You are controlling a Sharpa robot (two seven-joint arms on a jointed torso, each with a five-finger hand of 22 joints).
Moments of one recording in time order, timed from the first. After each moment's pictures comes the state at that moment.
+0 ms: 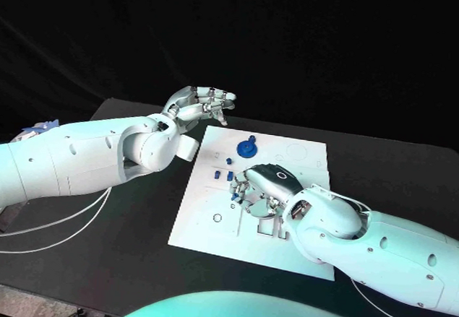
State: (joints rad) left arm 1.13 -0.86 0.02 1.42 -0.08 -0.22 0.44; left_hand 1.34 -0.19 0.55 0.01 0.23 0.86 0.19 0.33 0.21 0.92 0.12 0.57 0.16 0.98 0.06 1.09 0.35 0.17 0.82 0.15 0.95 0.63; right arm 1.08 -0.56 -0.14 1.60 -1.65 -0.41 -0.16; right_hand 1.33 -0.15 0.62 0.01 0.14 0.98 0.14 0.35 0.35 1.15 0.06 0.31 0.22 1.47 -0.01 1.40 1.21 0.08 1.41 0.09 1.27 1.31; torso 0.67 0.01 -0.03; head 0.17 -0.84
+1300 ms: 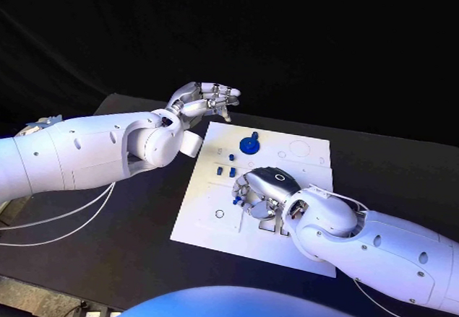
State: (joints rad) left arm 1.13 -0.86 0.02 1.42 -0.08 -0.22 0.44; left_hand 1.34 -0.19 0.55 0.01 0.23 0.86 0.19 0.33 0.21 0.92 0.12 0.57 0.16 0.98 0.06 1.09 0.35 0.17 0.82 0.15 0.95 0.63; right arm 1.06 -0.54 -0.15 1.55 -1.66 -0.35 -0.16; right_hand 1.32 -0.15 0.62 0.01 0.14 0.98 0.14 0.35 0.35 1.15 0.06 0.32 0.22 1.47 -0.01 1.40 1.21 0.08 1.41 0.09 1.26 1.31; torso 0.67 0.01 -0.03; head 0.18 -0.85
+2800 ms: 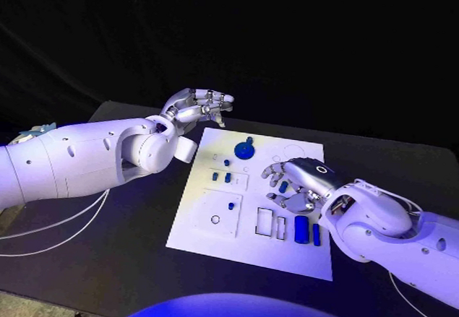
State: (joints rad) left arm 1.13 -0.86 0.02 1.42 -0.08 -0.22 0.43; left_hand 1.34 -0.19 0.55 0.01 0.23 0.86 0.19 0.33 0.21 0.92 0.12 0.57 0.16 0.97 0.06 1.09 0.35 0.17 0.82 0.15 0.95 0.63; right arm 1.14 -0.77 -0.13 1.68 -1.64 -0.39 -0.16; right_hand 1.25 -0.21 0.54 0.04 0.14 0.82 0.18 0.25 0.31 1.01 0.11 0.26 0.19 1.47 0.02 1.38 1.16 0.08 1.36 0.13 1.16 1.31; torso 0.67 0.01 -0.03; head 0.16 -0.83
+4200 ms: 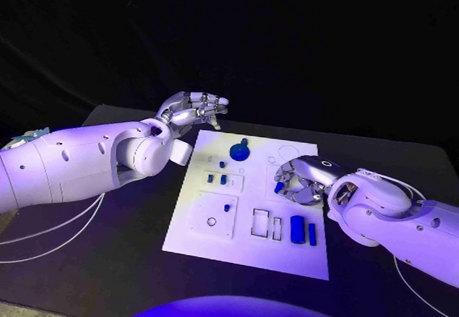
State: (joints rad) left arm 1.13 -0.86 0.02 1.41 -0.08 -0.21 0.43; left_hand 1.34 -0.19 0.55 0.01 0.23 0.86 0.19 0.33 0.21 0.91 0.13 0.58 0.17 0.97 0.06 1.09 0.35 0.17 0.82 0.15 0.95 0.63; right arm 1.16 -0.74 -0.14 1.55 -1.57 -0.27 -0.14; right_hand 1.30 -0.18 0.51 0.08 0.15 0.86 0.17 0.26 0.31 1.03 0.10 0.34 0.16 1.46 0.02 1.39 1.15 0.11 1.38 0.12 1.16 1.31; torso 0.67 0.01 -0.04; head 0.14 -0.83
